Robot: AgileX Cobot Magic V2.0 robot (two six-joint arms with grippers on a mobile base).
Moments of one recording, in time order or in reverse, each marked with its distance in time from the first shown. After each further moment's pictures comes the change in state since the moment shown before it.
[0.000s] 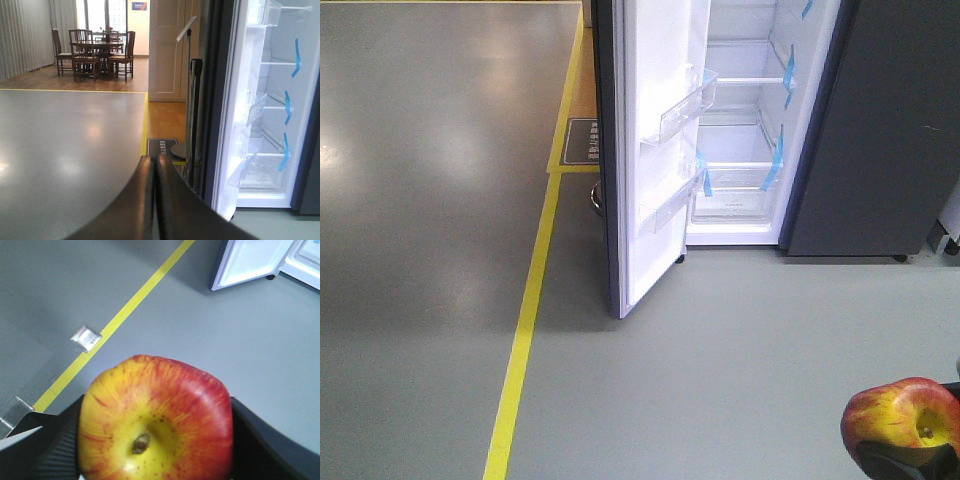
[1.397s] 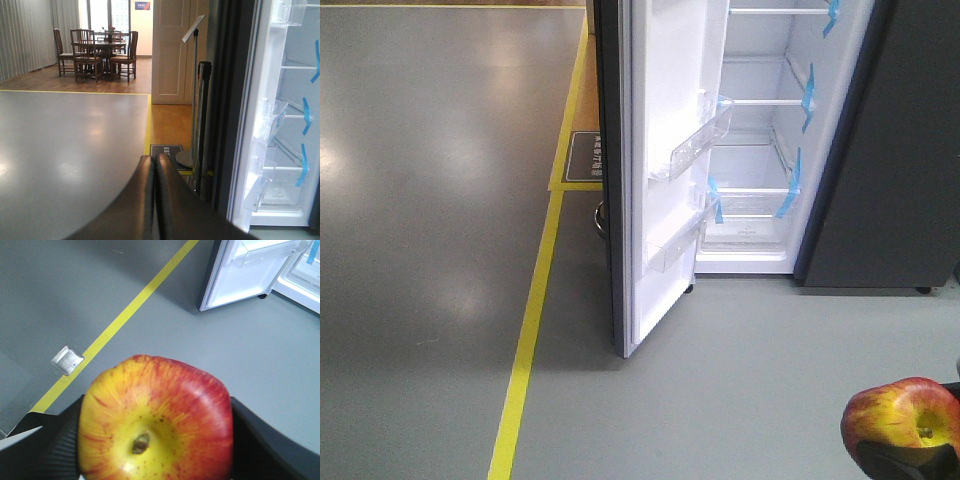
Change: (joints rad) left arm 0.000 0.000 0.000 0.000 0.000 0.000; right arm 0.000 0.000 0.000 0.000 0.000 0.000
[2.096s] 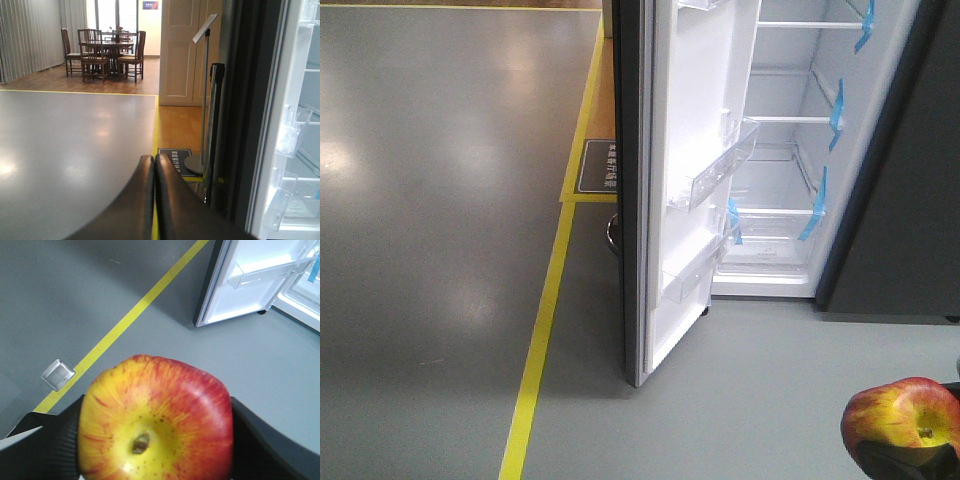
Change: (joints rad) left arm 0.000 0.000 0.000 0.000 0.000 0.000; right arm 0.000 0.000 0.000 0.000 0.000 0.000
